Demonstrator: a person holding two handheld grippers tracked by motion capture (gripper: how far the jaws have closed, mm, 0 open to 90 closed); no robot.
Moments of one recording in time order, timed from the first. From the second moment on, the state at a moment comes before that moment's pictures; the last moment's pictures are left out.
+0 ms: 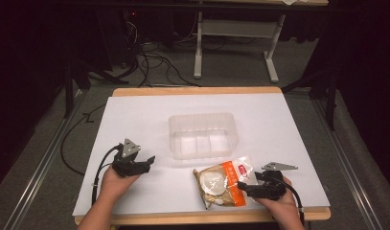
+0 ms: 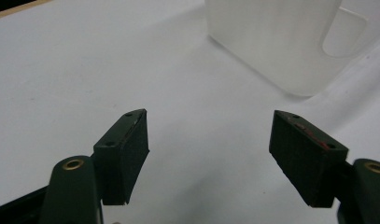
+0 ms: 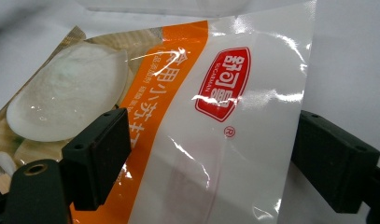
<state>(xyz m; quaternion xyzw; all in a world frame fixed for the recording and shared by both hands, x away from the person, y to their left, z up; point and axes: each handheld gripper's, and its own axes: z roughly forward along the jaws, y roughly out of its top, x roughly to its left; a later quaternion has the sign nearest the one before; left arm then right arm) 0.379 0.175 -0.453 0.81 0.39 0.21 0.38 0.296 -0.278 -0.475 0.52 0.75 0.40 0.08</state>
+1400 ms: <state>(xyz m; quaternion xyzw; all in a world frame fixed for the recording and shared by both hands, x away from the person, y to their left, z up) 0.377 0.173 -0.453 0.82 0.38 0.22 0.38 0.266 -0.261 -0.435 0.44 0.75 0.48 0.11</state>
